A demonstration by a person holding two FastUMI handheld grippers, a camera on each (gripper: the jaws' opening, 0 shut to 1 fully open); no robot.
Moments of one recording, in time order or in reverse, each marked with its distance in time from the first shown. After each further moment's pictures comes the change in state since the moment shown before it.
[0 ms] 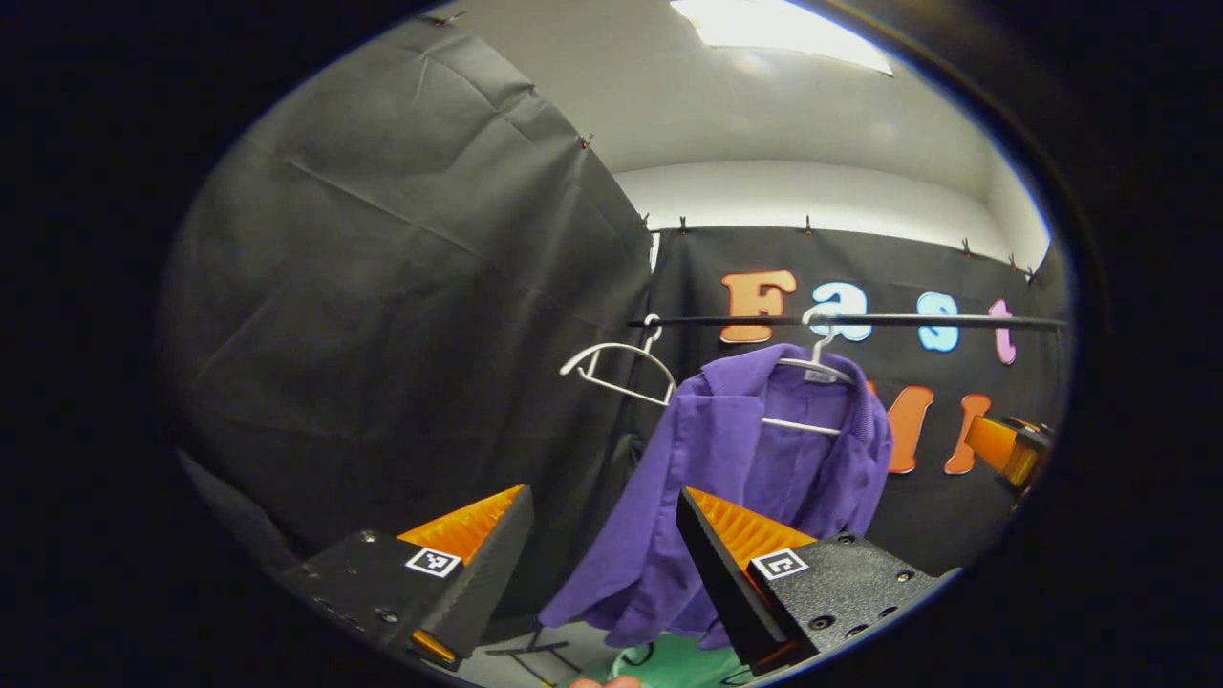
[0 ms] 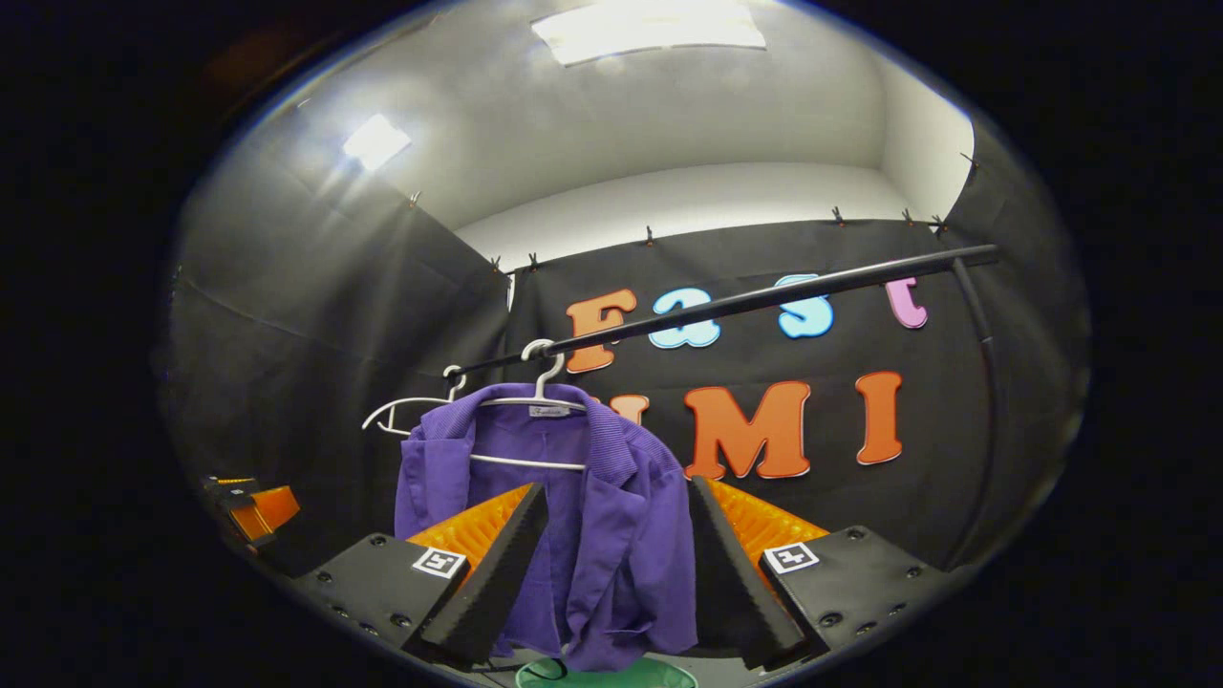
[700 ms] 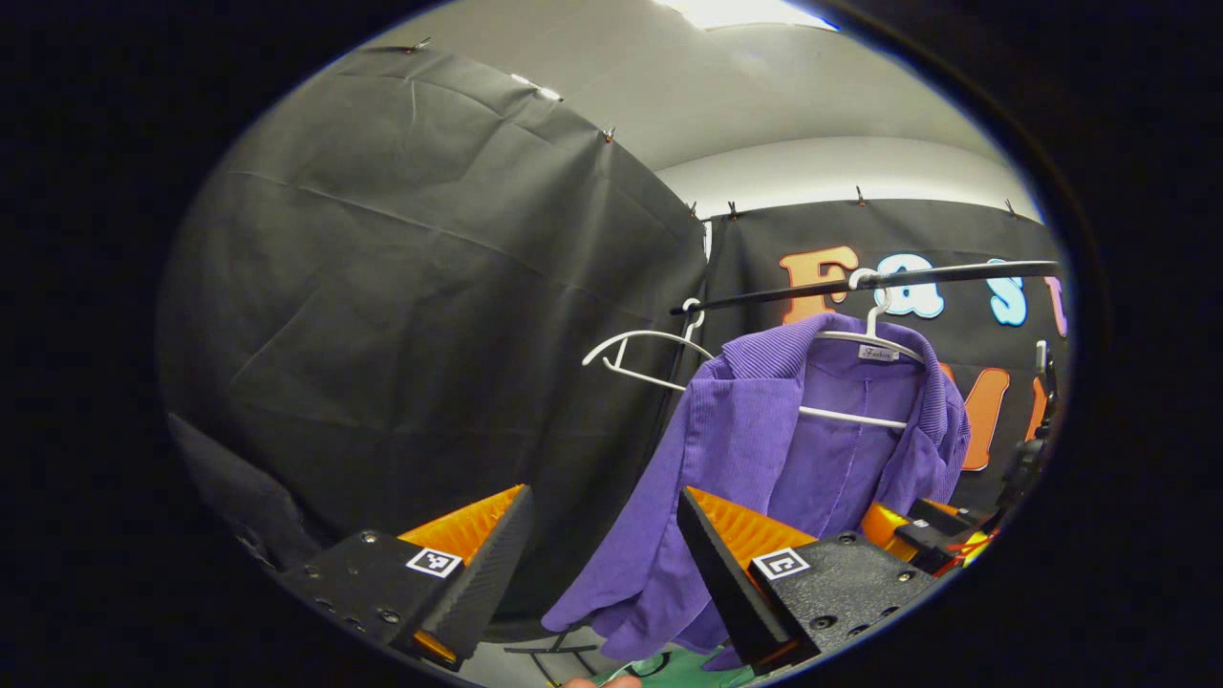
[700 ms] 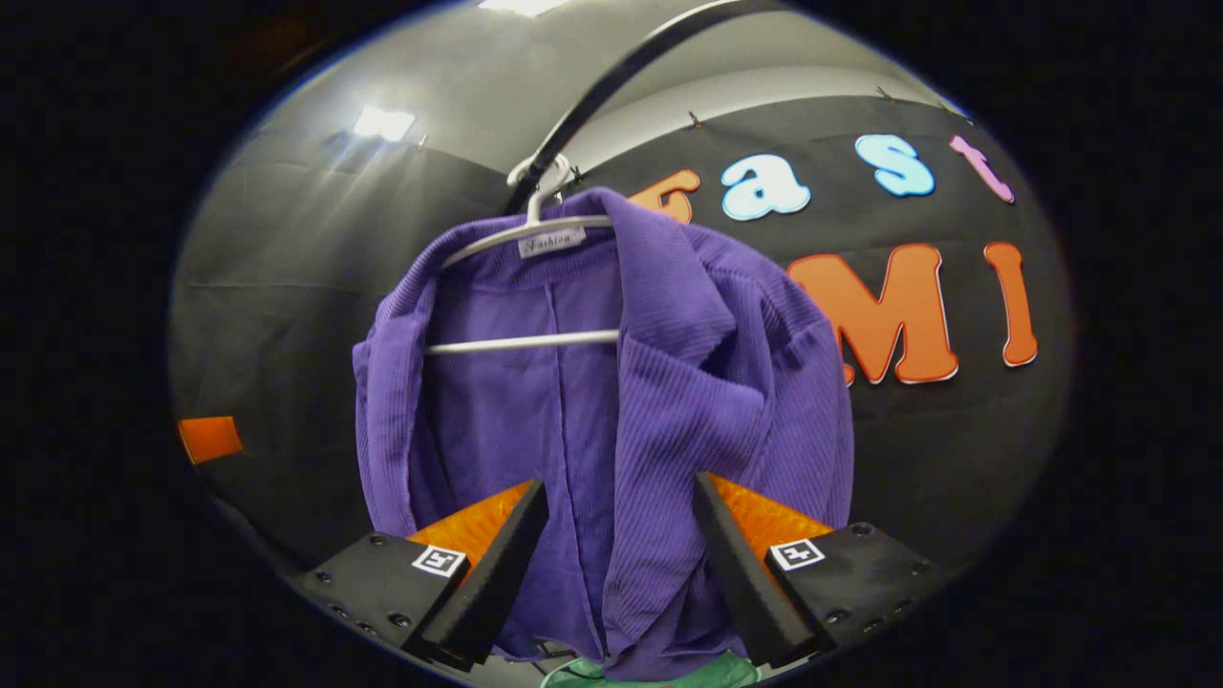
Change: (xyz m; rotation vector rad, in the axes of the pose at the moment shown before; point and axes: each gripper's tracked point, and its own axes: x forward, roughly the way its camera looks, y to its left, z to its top) left arm 0.047 -0.078 -0.028 0.005 0.009 0.231; right arm 0.160 0.000 -0.192 0.157 0.265 0.274
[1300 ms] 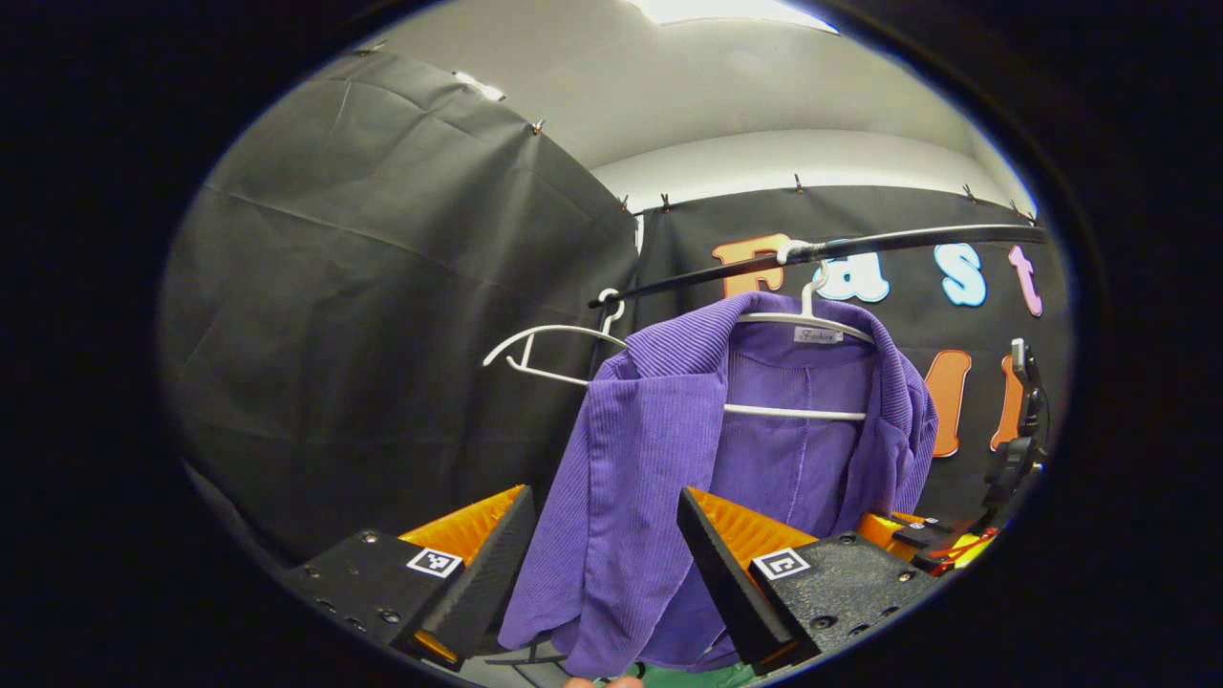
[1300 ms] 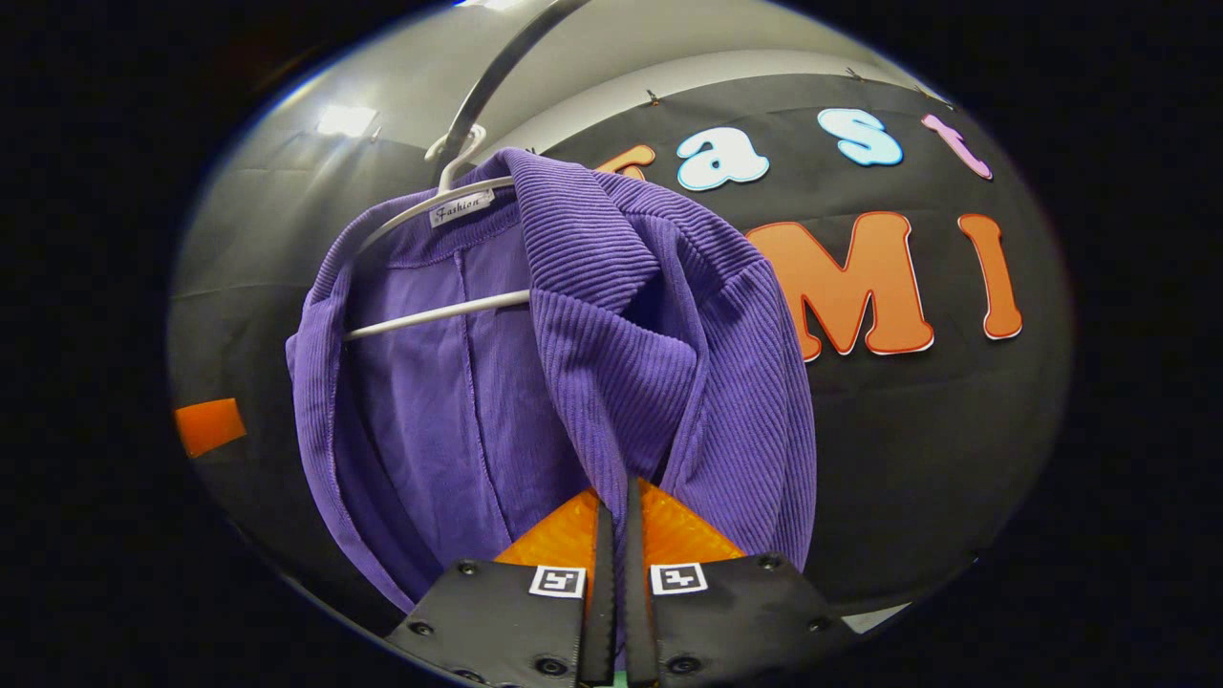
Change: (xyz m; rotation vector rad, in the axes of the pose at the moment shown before) left arm 0.057 -0.080 -0.017 0.027 -0.002 -0.226; right arm 0.000 -0.057 0.007 -0.030 0.007 -0.124
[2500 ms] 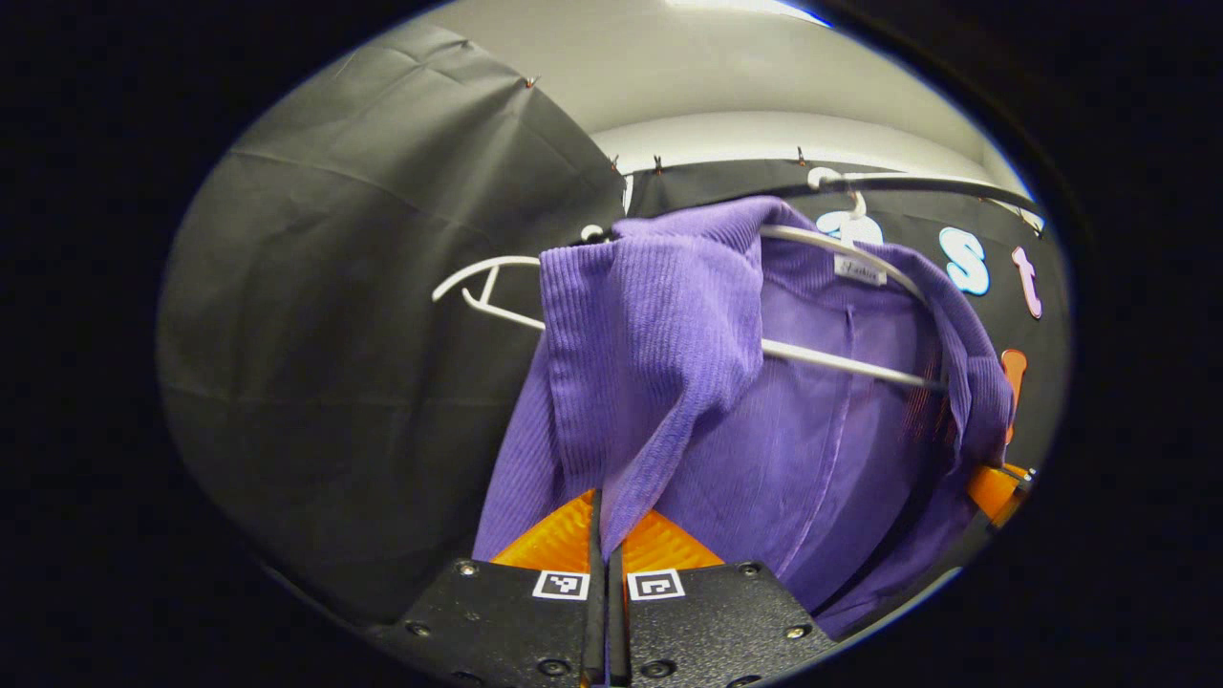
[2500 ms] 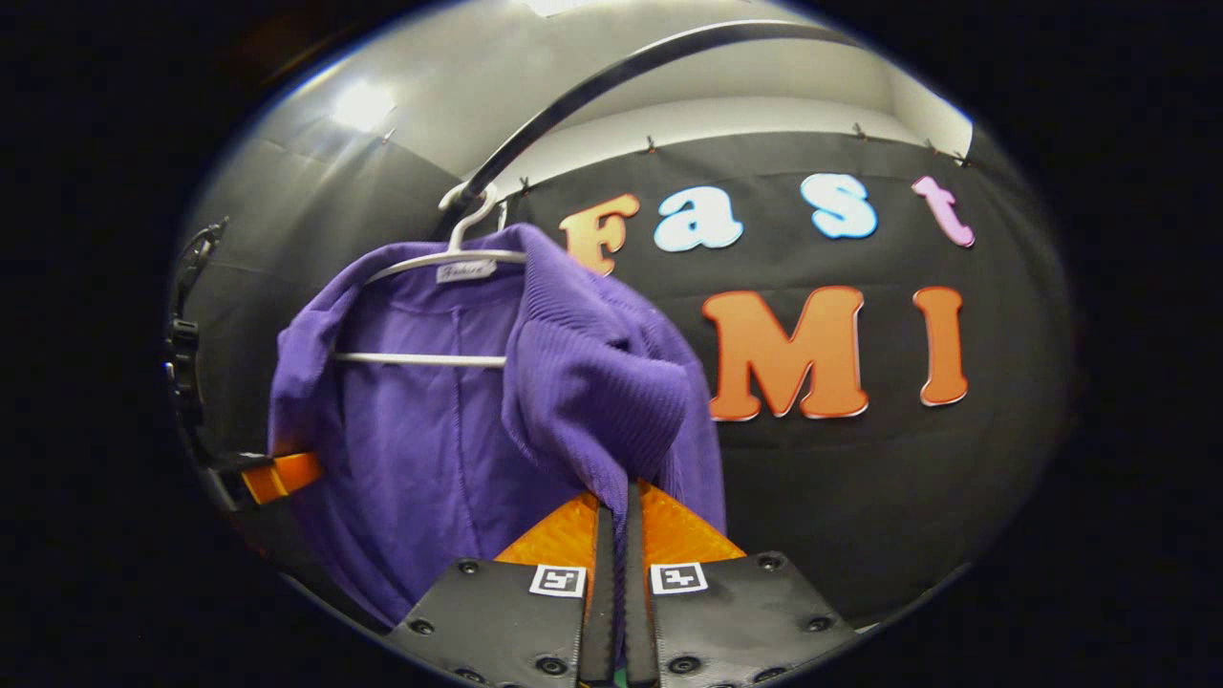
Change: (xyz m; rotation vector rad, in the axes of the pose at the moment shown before) left arm 0.060 0.014 -0.024 -0.013 0.042 -0.016; right arm -0.059 -0.043 0.063 -0.083 -0.170 -0.186
